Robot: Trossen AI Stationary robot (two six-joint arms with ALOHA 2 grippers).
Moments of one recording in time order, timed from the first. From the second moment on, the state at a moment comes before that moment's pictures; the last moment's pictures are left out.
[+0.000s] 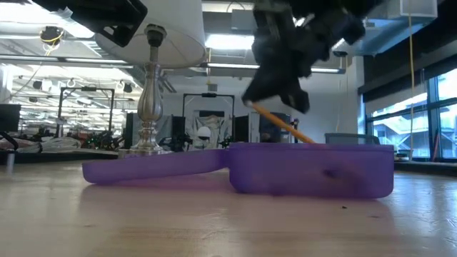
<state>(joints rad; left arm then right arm) -0.61 1.43 0.76 0.11 -0.31 -0.23 0.06 1.64 0.97 -0.05 -0.07 0.74</state>
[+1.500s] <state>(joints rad) -0.61 1.43 0.76 0.10 -0.31 -0.22 0.05 1.67 0.90 0.06 -0.10 0.70</state>
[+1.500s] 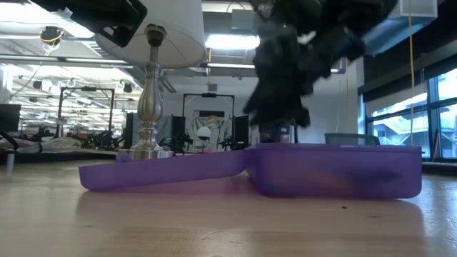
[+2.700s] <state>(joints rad) -0.61 1.43 0.76 0.08 -0.31 -0.21 -0.15 1.87 1.12 -0.56 0.08 0.48</state>
